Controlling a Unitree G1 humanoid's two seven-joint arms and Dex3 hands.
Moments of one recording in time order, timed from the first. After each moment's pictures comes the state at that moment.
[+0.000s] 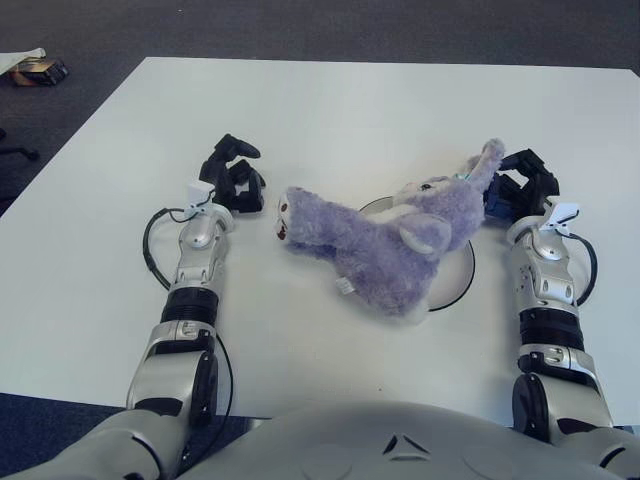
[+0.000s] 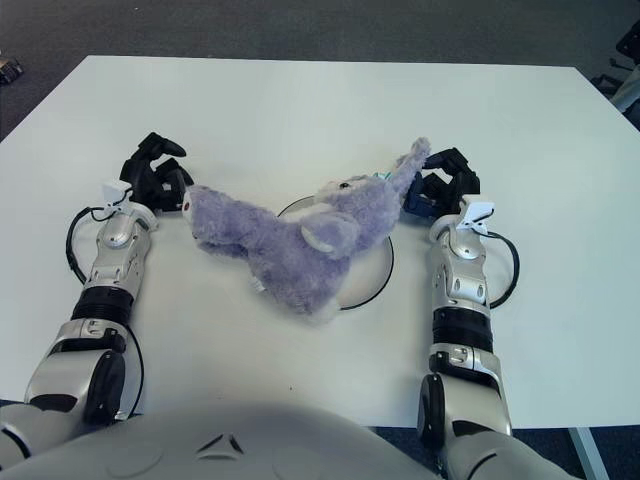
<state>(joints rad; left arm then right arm) -0.37 0.17 0.15 0.55 -0.11 -0.34 -0.11 -0.28 -0.21 -0.29 0.31 0.16 -0.06 -0.04</state>
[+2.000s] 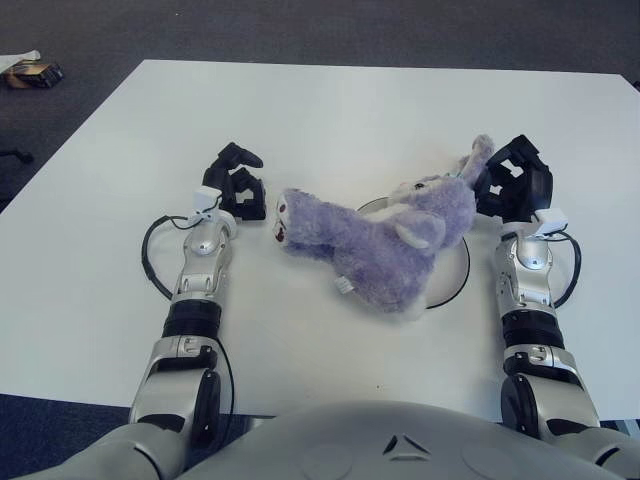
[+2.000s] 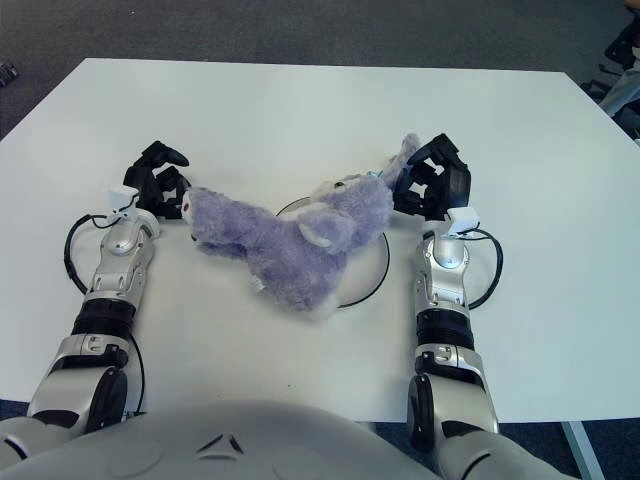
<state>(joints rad) -0.31 0.14 0.12 0.42 -0.05 -0.23 -0.03 -0.28 -0.15 -0.23 0.46 0.11 -0.53 -0.01</state>
